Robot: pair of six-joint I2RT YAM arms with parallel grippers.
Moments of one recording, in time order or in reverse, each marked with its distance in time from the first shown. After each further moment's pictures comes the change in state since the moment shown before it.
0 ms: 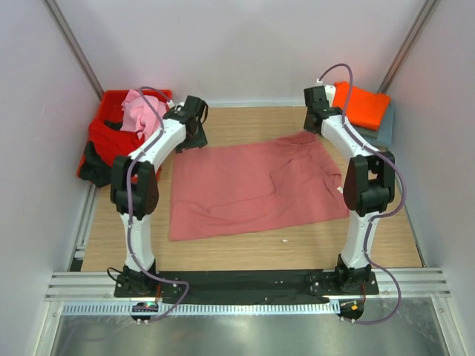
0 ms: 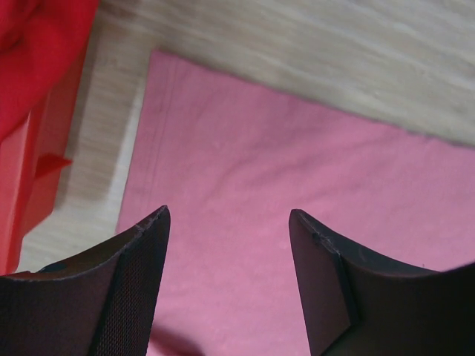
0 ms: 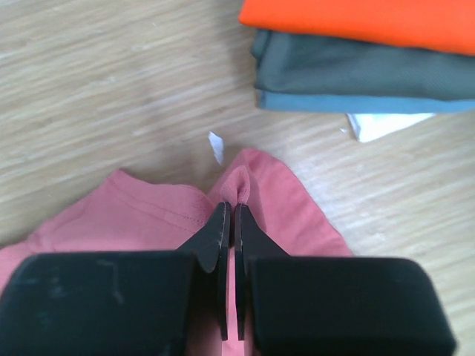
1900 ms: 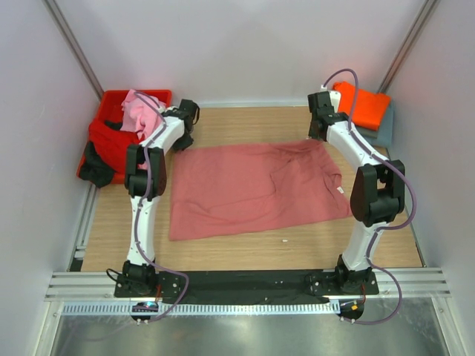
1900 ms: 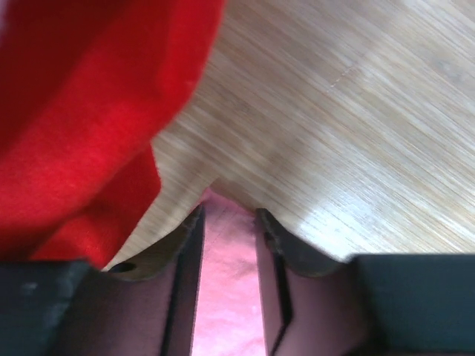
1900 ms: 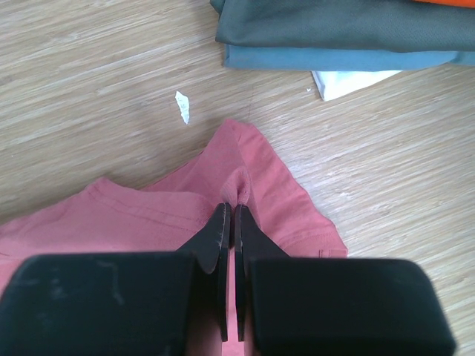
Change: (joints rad) left arm 0.124 0.390 0.298 -0.031 -0.127 -0.085; right arm -0.002 -0.150 -0.154 -0.046 0.036 -0.006
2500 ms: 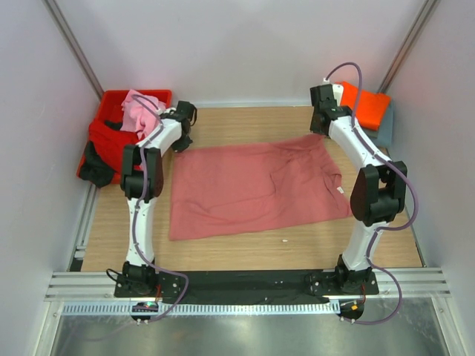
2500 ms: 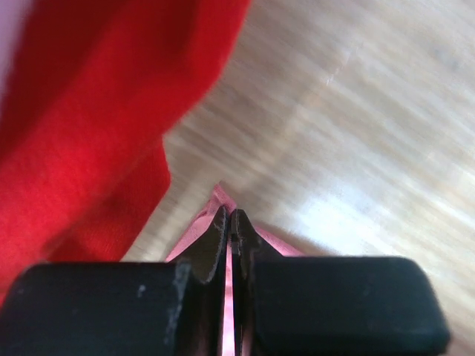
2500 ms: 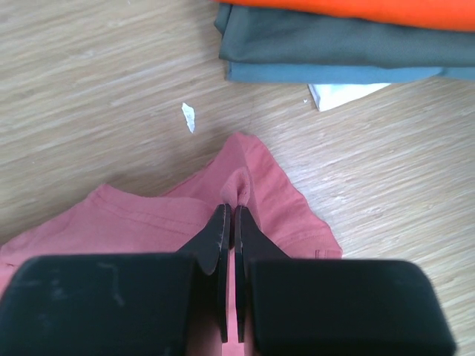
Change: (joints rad) left arm 0.008 -0.059 -0.109 0.107 0.035 0.017; right arm -0.006 0.005 0.075 -0.063 -0.008 0.000
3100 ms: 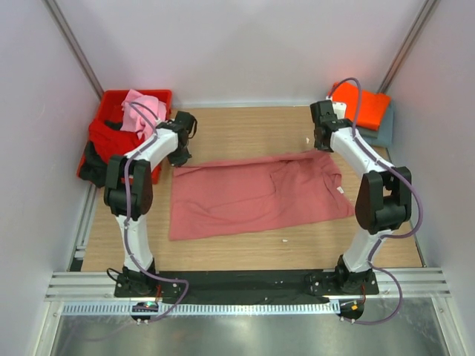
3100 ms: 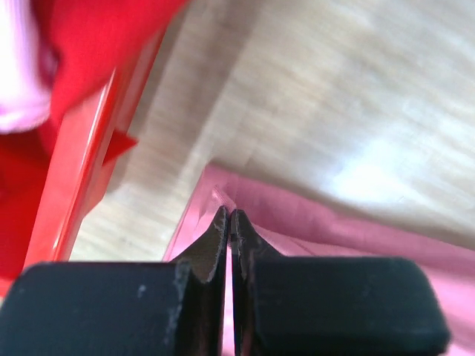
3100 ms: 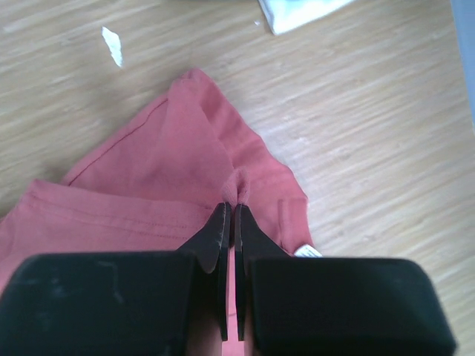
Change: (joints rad) left arm -0.043 -0.304 -0.345 -0.042 0.050 0.041; right arm 0.000 -0.068 -0.166 -0.039 0.068 0.034
